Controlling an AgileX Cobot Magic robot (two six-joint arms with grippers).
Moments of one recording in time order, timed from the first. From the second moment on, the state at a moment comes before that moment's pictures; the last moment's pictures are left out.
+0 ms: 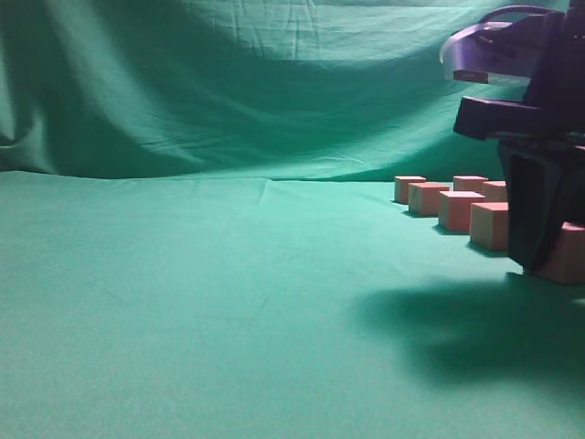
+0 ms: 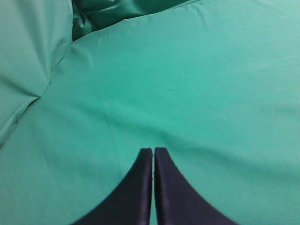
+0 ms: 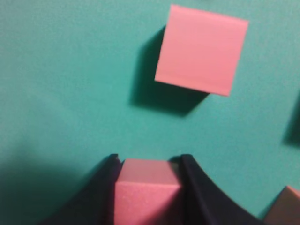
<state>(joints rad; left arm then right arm) -0.01 -0.02 0.02 0.41 0.37 -0.08 0.42 1.67 -0.82 0.12 0.60 -0.04</state>
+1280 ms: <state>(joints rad) -0.01 -0.02 0.02 0.41 0.37 -0.08 0.51 2.11 -1.70 0.09 1.02 -0.44</state>
